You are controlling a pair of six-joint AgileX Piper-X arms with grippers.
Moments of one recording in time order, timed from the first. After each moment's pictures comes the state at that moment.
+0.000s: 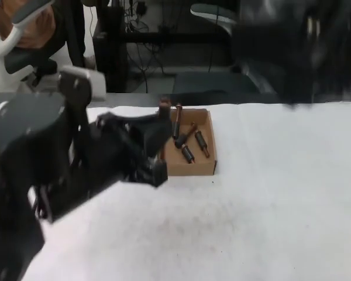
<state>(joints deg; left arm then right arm) -36.4 56.0 -23.7 -22.9 12.9 -16.2 49.1 53.0 -59.2 18.8 3.8 7.7</state>
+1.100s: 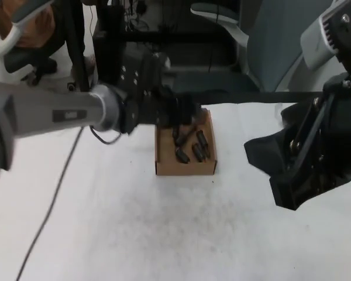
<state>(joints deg) -25.1 114.8 -76.4 -2.6 23.5 -18.5 49.2 51.6 -58.7 48.8 12.5 3.9</state>
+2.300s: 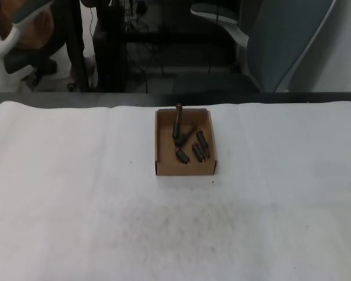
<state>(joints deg) 12.7 22.0 -26.1 6.1 29.7 -5.0 31.8 24.4 -27.1 20.8 35.8 -4.6</state>
